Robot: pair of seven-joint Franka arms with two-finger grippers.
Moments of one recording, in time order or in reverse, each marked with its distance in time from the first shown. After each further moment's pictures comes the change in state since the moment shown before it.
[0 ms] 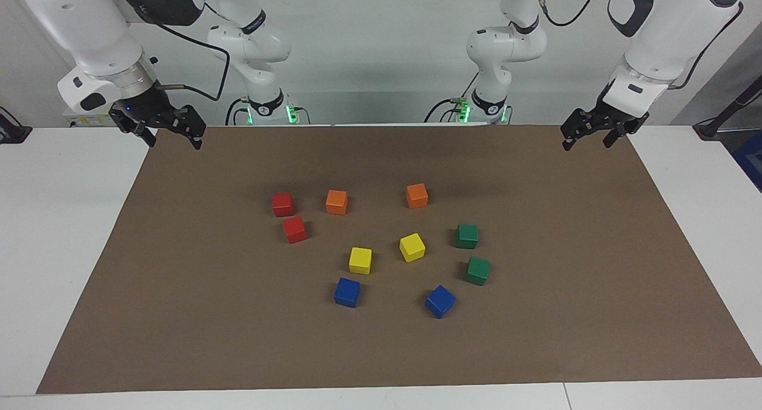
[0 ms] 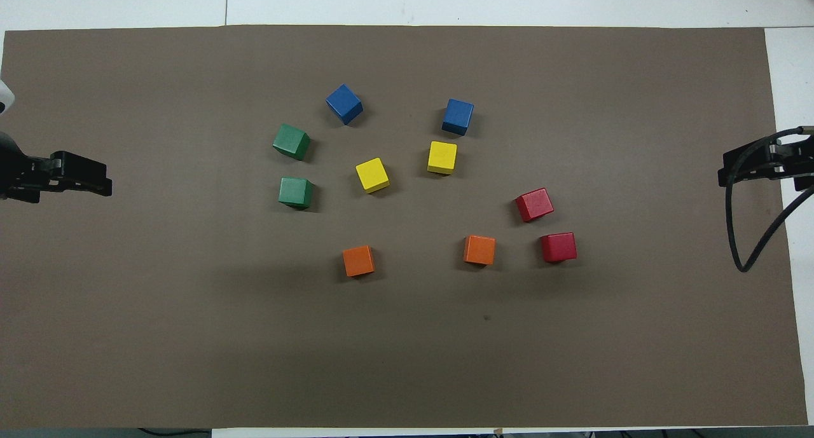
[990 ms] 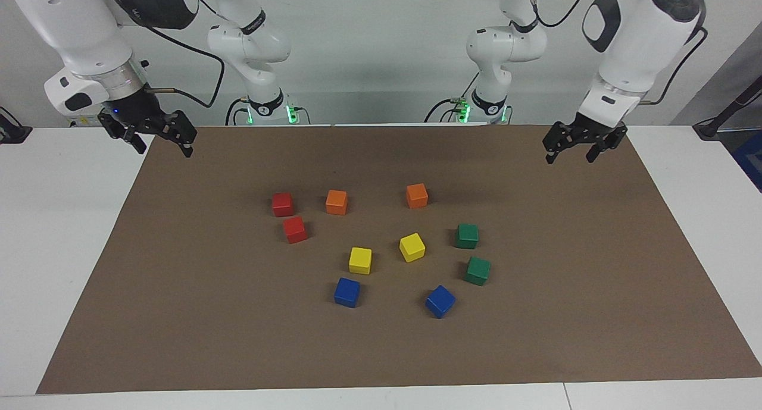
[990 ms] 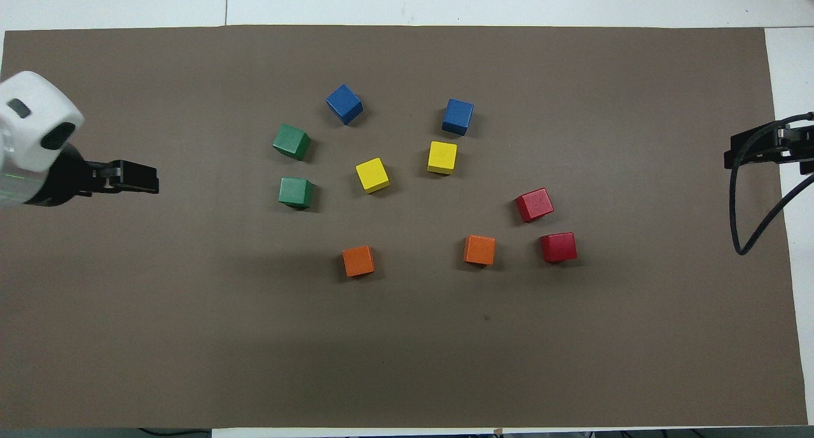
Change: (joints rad) left arm -0.072 -0.060 -0.017 -0.225 -0.012 0.263 -0.005; right arm -0.013 0.008 0.007 -0.012 0.000 0.075 0.010
